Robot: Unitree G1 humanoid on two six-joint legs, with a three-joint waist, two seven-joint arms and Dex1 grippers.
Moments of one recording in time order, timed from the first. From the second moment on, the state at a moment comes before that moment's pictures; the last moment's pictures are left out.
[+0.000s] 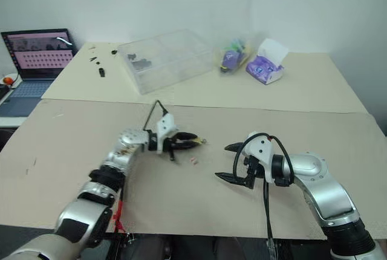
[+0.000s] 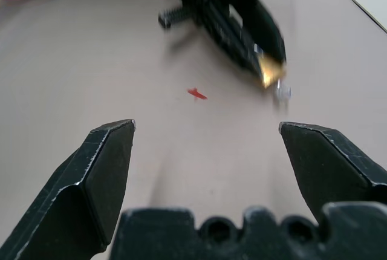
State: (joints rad) left arm -0.70 0.33 -0.17 0.57 -0.10 0.00 -1.16; right arm -0.17 -0.75 0.07 -0.36 0.33 0.40 0.97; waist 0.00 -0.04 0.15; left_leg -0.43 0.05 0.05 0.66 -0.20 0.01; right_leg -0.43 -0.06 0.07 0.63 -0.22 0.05
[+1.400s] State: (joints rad) left arm -0.56 0.60 -0.12 -0.07 -0.40 0.55 -1.22; right arm -0.31 -0.55 0.38 -0.19 -0.59 -0.45 0.32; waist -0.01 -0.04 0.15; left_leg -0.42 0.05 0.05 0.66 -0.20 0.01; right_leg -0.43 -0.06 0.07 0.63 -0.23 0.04
